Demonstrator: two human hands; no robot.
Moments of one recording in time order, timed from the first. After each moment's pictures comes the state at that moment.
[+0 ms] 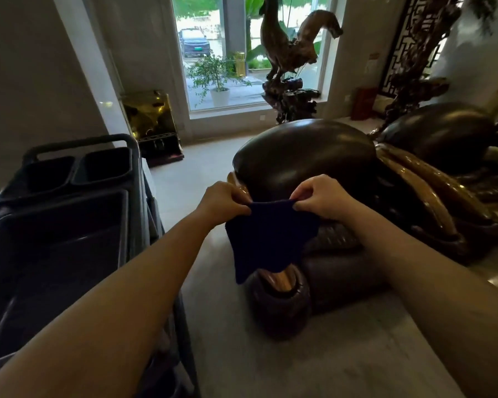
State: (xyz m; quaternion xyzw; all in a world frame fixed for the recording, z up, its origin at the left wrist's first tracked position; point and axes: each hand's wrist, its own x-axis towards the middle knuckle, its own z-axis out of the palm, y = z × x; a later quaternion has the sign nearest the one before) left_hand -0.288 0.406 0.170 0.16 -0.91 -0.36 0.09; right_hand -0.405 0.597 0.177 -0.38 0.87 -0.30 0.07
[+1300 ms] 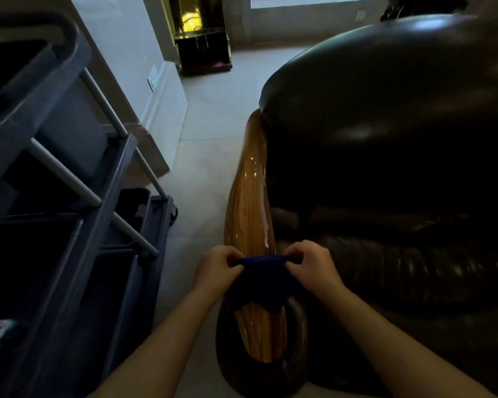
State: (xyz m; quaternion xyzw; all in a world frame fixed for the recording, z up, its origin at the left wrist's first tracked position) left_hand -0.590 0.341 -0.180 0.42 -0.82 -0.38 0.06; right_hand -0.749 0.471 -0.185 -0.41 0.82 -0.31 0.25
